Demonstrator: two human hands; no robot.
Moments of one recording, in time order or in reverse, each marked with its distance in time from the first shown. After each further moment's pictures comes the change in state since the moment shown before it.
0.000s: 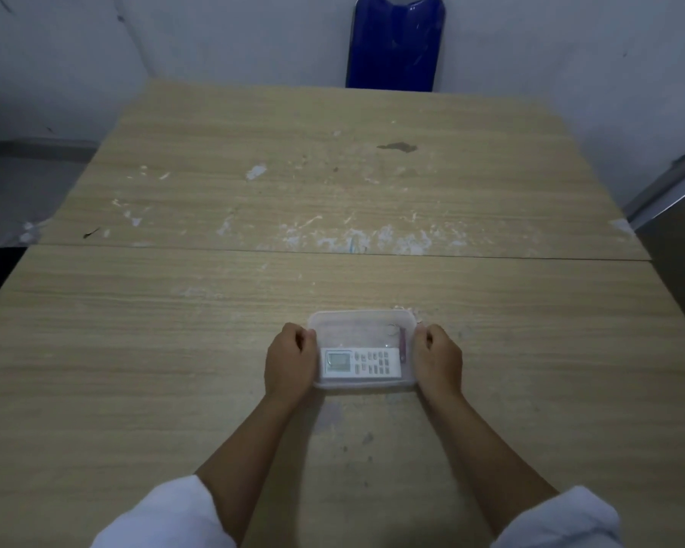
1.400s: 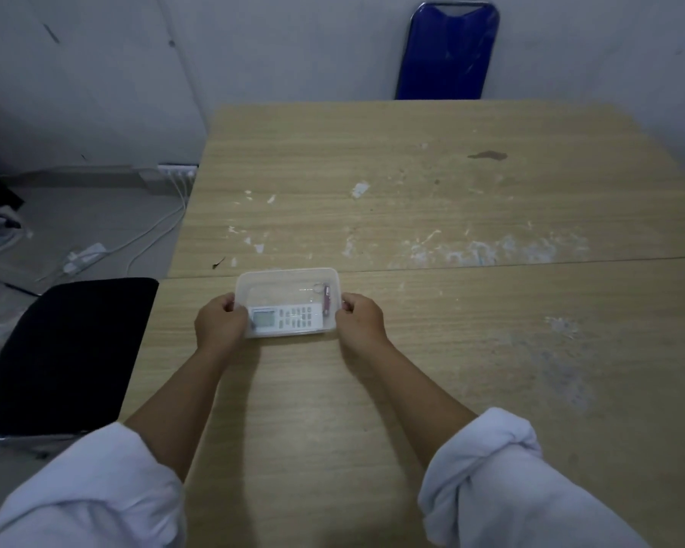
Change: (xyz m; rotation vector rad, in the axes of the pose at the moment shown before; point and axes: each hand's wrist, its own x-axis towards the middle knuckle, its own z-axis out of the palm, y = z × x) left_hand 0.198 -0.132 -0.269 -0.073 0.090 -0.207; right_hand -0.105 -0.244 0.257 0.181 -0.357 -0.041
